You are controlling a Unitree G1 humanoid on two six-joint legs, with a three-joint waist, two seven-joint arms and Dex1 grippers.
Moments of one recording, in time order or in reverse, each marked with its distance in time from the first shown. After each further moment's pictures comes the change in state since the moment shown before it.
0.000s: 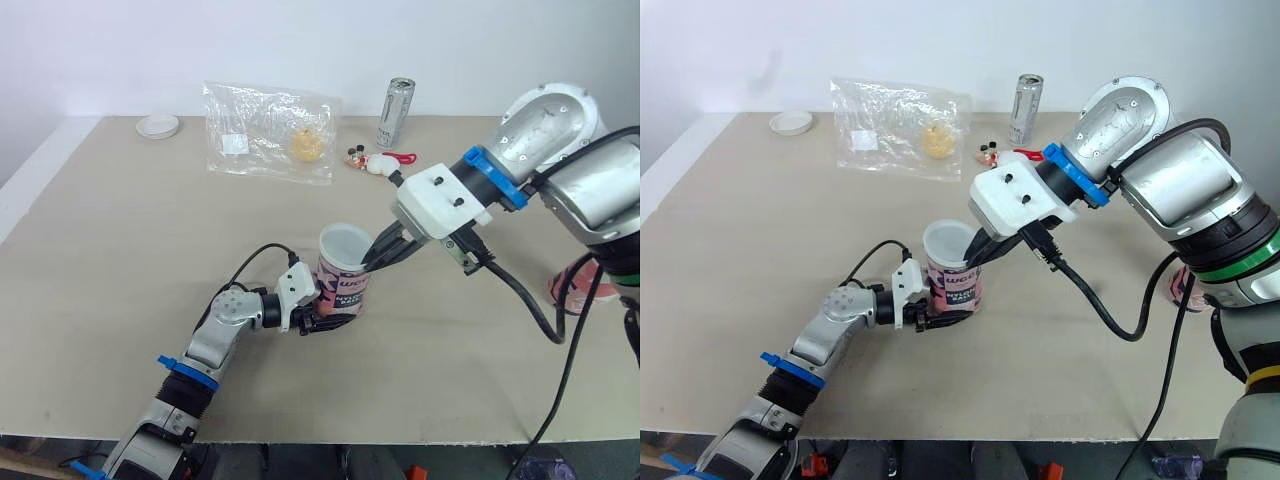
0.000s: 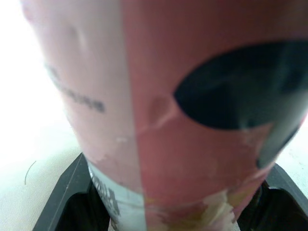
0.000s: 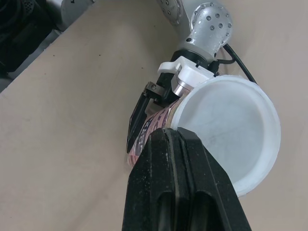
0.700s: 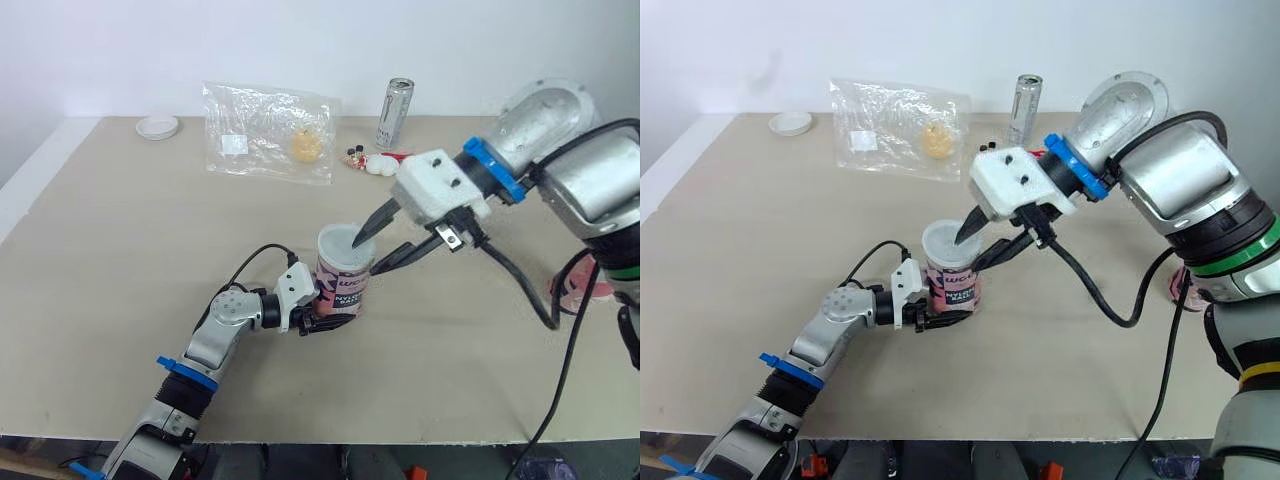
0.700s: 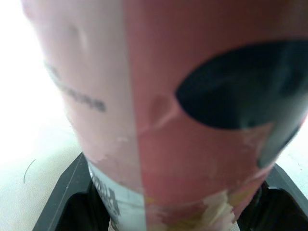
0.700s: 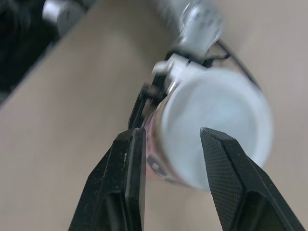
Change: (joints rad) left arm 0.005 0.002 0.000 -0.009 -0.005 0.013 0.000; right arm -0.008 0.026 -0.043 0.042 0.055 0.108 0.001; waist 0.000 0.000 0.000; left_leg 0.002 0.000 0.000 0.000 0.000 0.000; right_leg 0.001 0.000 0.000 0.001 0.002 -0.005
